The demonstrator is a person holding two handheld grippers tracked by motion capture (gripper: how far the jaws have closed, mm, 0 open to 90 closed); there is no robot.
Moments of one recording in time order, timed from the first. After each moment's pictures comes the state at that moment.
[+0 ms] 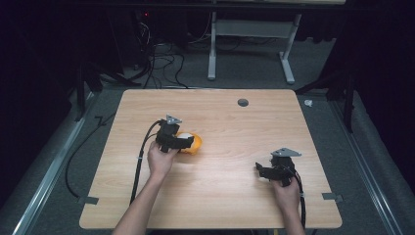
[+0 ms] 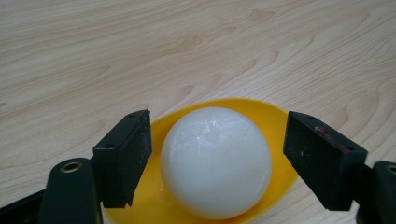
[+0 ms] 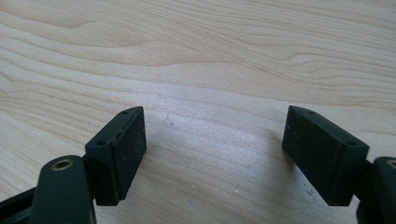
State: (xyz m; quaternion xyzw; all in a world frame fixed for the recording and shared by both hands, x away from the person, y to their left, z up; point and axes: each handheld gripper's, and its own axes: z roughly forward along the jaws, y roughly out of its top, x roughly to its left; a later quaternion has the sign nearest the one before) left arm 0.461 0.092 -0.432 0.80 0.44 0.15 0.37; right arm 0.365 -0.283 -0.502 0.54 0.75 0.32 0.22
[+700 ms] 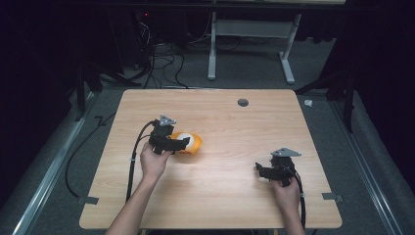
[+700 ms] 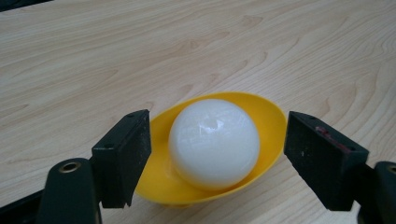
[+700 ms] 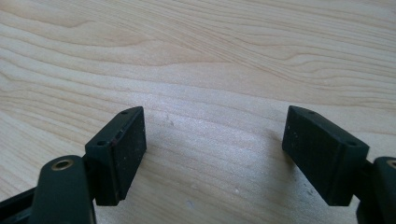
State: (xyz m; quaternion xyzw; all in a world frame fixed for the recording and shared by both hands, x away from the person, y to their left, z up) left arm 0.446 0.109 -0.415 0.81 0.43 0.15 0.38; right arm 0.365 -0.283 -0.502 0.54 0.75 0.32 0.22
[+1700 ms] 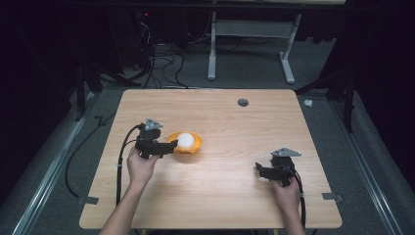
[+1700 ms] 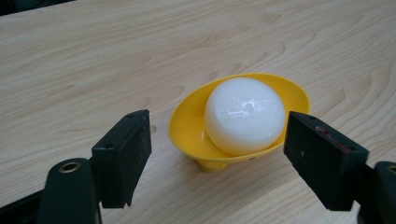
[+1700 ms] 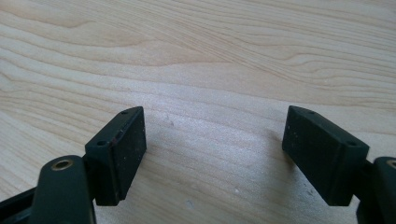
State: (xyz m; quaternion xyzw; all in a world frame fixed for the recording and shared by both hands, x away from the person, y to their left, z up) left arm 0.430 0.144 -0.410 0.80 0.44 0.17 0.38; right arm 0.365 -0.283 -0.502 0.54 0.75 0.32 0.22
